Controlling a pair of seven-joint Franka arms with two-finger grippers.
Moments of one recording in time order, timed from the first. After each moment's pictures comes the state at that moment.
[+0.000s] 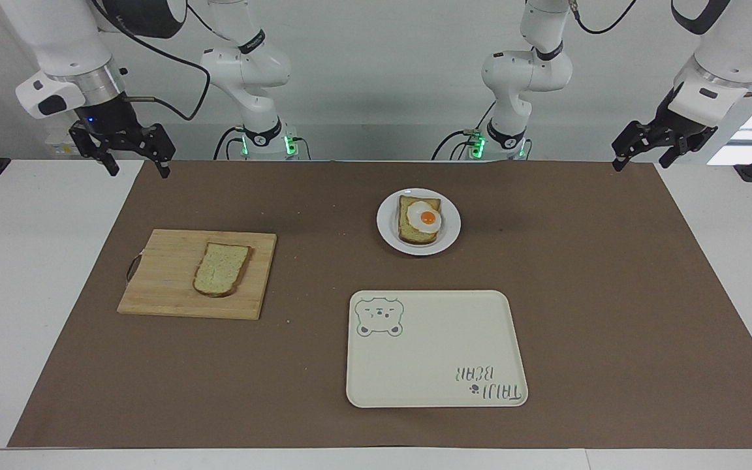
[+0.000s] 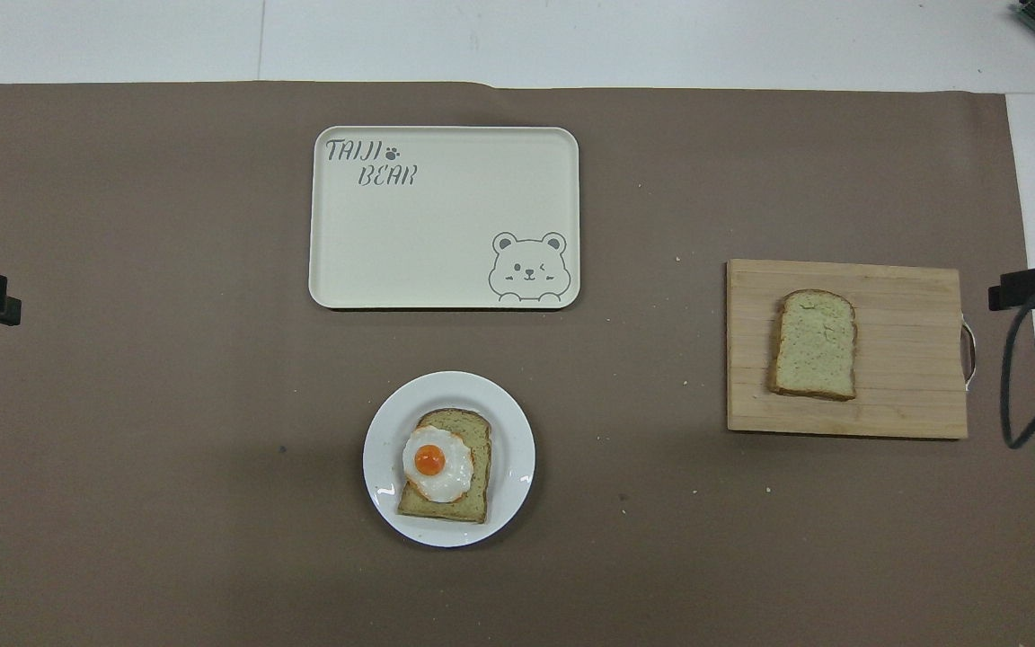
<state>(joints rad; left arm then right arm) -0.10 -0.01 0.12 -1.52 -0.01 1.46 -0.02 -0.03 -0.06 -0.09 -1.72 -0.02 1.73 -0.06</state>
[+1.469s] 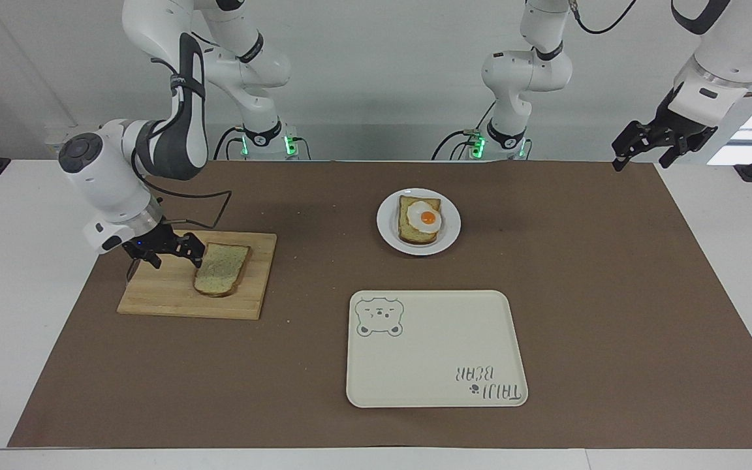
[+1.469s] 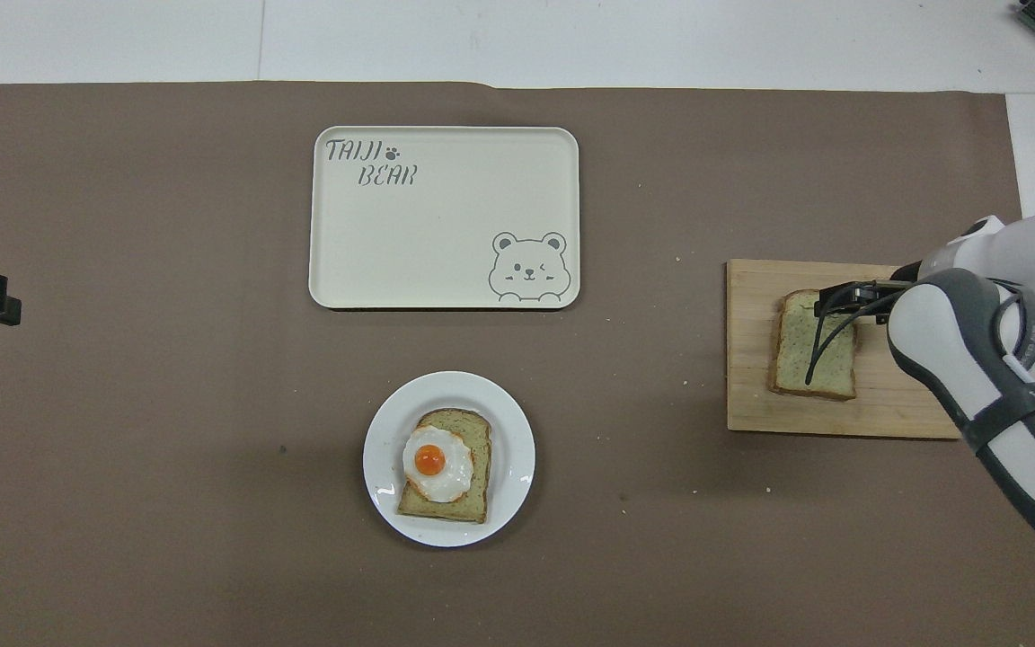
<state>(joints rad) -0.10 -0.01 0.12 -1.52 -0.01 1.46 -0.02 -0.06 0.29 -0.09 -1.99 0.21 2.24 -0.19</state>
